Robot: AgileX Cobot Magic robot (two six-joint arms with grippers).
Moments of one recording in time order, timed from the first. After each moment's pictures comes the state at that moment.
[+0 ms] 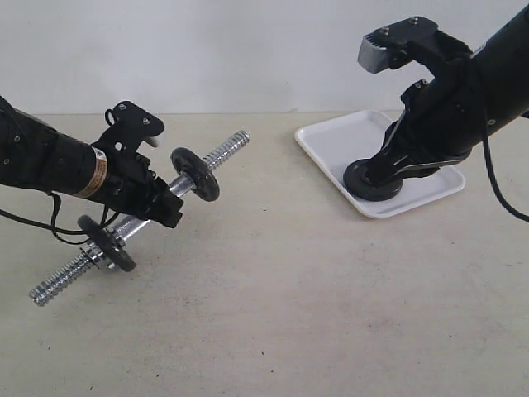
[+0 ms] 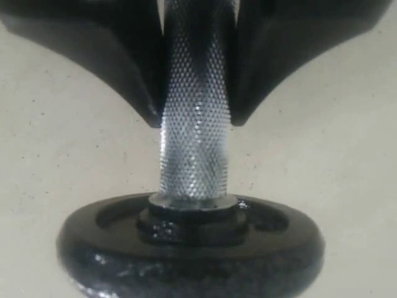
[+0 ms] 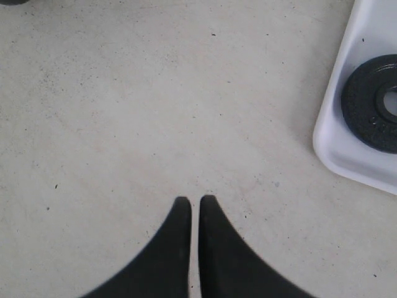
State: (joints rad) left arm -0.25 1.92 -1.01 1.78 -0.27 -1.45; right arm 0.29 1.51 -1.11 0.46 0.84 -0.72
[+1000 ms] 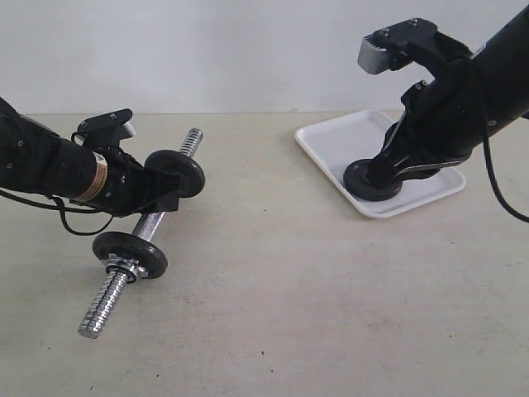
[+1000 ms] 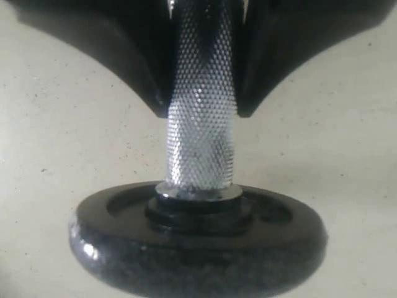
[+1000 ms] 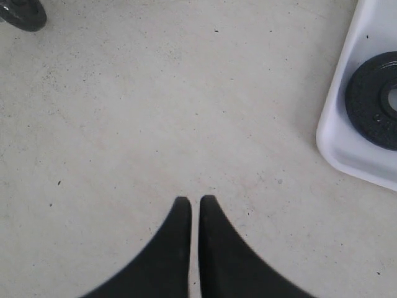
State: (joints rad) left arm -0.25 1.93 -1.01 1.78 -0.23 -2.02; right arm 0.29 1.51 -1.11 0.46 0.85 -0.72
